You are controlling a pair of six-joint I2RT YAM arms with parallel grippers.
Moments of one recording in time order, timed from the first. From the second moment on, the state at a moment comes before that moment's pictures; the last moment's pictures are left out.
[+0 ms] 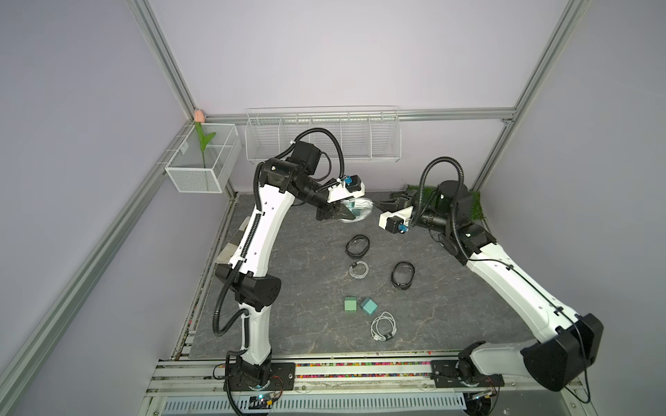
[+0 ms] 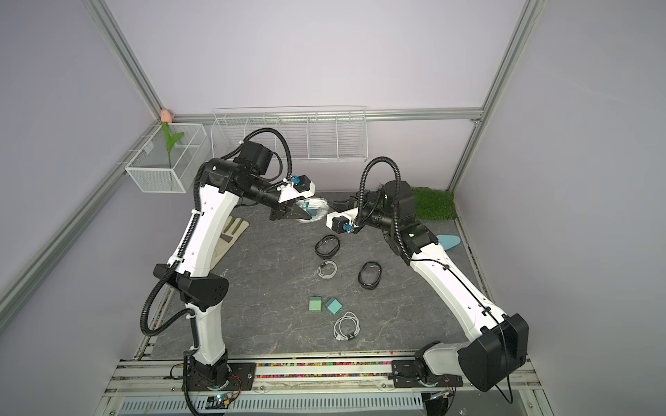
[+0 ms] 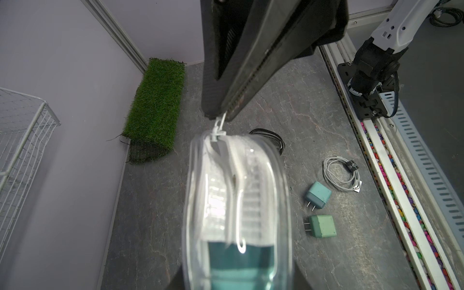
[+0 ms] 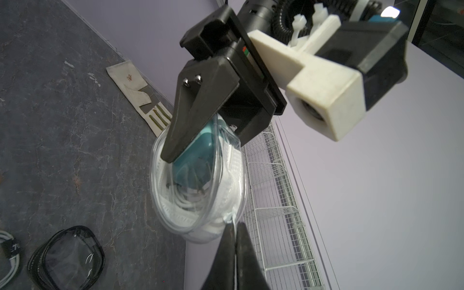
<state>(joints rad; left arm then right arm) -0.49 2.02 2.55 -1.54 0.77 1.11 0.47 1.35 1.31 -0.08 -0.67 -1.23</state>
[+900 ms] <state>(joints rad) -0.68 1.85 2.33 -1.59 0.70 1.17 0.48 1.27 1.53 -0.78 -0.94 -1.76</state>
